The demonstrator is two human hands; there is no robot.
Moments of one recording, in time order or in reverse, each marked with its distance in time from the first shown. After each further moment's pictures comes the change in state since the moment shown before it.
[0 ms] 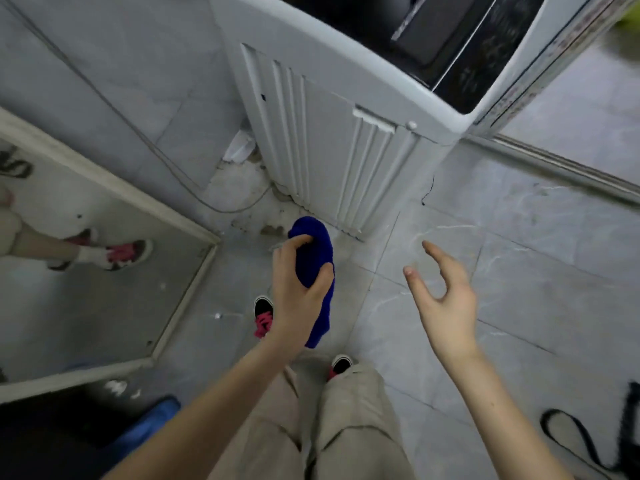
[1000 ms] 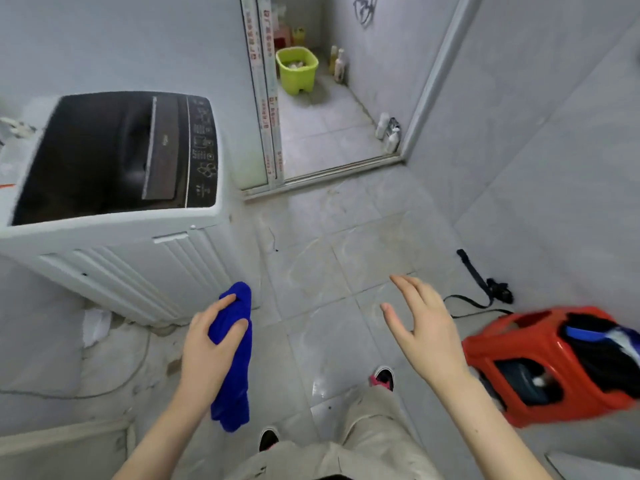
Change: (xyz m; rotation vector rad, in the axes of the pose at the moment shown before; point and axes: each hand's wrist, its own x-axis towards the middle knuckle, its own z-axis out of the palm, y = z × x) left_hand -0.106 0.147 -0.027 0.236 -0.546 0.277; right_hand -0.240 -0.026 -0.185 -0.383 0.537 0.133
